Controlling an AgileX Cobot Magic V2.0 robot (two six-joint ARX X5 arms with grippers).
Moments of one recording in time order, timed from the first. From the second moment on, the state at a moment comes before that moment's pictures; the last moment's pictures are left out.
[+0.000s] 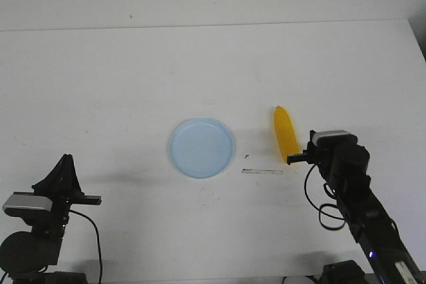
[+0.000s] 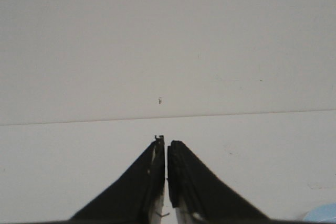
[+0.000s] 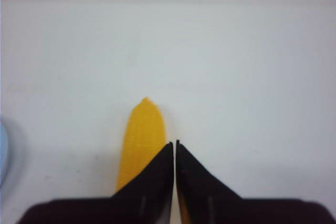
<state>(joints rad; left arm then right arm) -0.09 0.25 0.41 0.11 -0.02 0.01 0.13 0.93 0.67 -0.20 0.02 0.06</state>
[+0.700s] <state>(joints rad) -0.09 0.25 0.41 0.11 -0.02 0.01 0.17 1.62 1.34 -0.85 0.02 0.17</state>
